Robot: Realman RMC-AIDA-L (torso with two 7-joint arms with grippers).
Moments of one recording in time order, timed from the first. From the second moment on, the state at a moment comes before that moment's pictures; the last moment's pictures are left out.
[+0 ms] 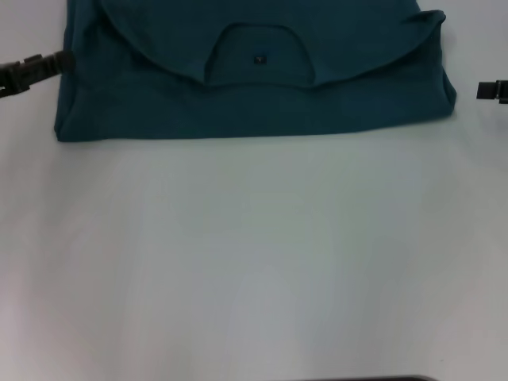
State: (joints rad) left arm -0.43 -2.06 -2.60 -0.78 -1.19 1.35 -1.88; right arm 0.52 1.89 -0.43 -0.67 -2.32 -1.42 2.08
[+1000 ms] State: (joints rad) left arm -0.45 -2.06 -2.57 -0.78 -1.16 1.33 -1.88; right arm 0.58 1.98 -0.56 -0.64 -2.33 -1.18 2.09
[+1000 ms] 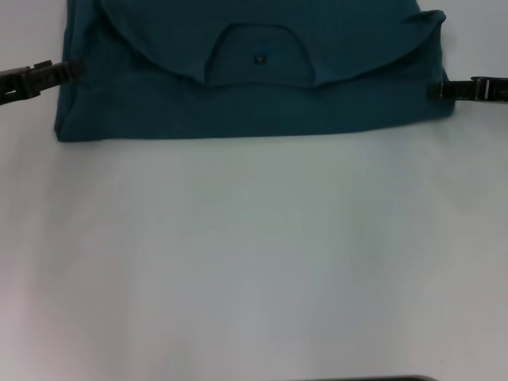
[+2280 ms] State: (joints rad) left arm -0.47 -2.06 -2.57 -0.77 -1.14 1.29 -1.88; right arm 0.60 1.99 -0.61 -0.61 -2.33 -1.13 2.11
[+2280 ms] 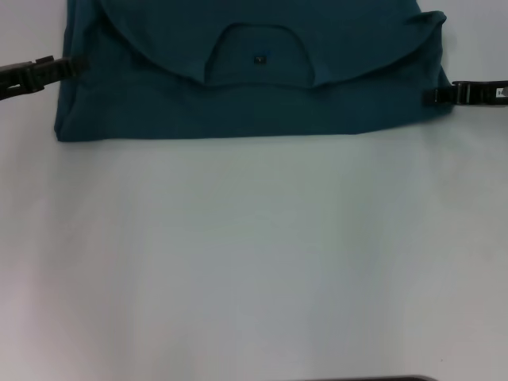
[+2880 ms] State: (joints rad) left arm -0.46 -2.06 -2.57 -0.76 -1.09 1.27 -1.89; right arm 0.60 1.99 -0.60 -0.61 -2.32 -1.13 2.11
